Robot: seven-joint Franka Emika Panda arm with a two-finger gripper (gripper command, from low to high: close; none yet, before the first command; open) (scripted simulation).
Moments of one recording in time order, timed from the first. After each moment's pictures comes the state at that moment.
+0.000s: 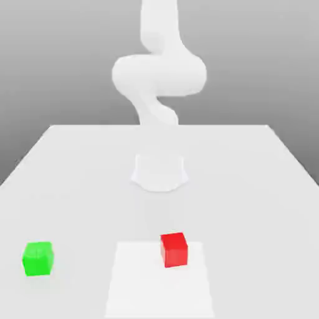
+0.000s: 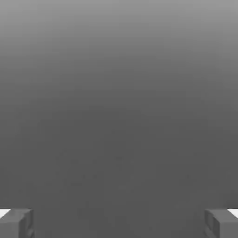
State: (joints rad) arm 0.01 -0.73 0.00 -2.36 0.00 2.35 0.79
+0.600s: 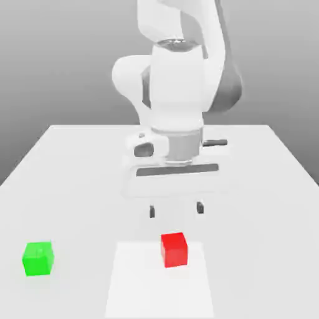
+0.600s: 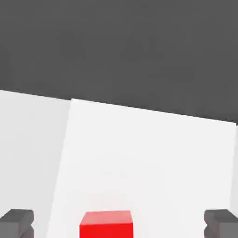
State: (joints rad) arm 0.07 -0.06 0.02 -2.85 0.00 2.82 0.69
